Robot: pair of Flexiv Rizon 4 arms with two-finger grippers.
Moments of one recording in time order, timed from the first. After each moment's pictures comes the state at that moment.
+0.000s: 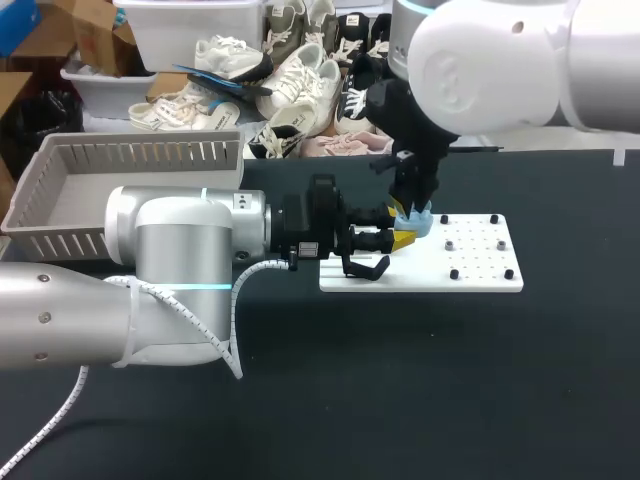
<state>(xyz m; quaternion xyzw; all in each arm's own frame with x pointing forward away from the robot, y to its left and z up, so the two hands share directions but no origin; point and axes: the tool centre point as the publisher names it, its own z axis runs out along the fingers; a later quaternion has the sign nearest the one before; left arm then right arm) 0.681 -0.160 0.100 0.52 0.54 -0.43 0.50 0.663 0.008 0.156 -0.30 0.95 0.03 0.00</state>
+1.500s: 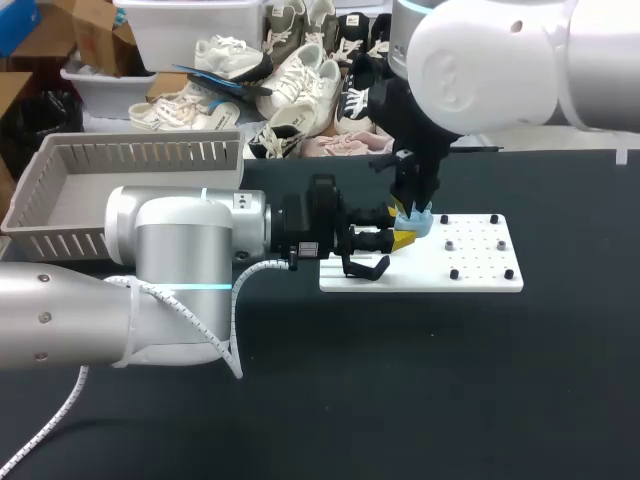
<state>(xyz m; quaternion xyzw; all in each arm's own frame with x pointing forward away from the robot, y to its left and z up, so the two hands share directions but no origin) 0.681 -0.160 0.100 0.52 0.54 -0.43 0.50 0.663 0.006 0.157 -0.28 0.96 0.02 0.00</state>
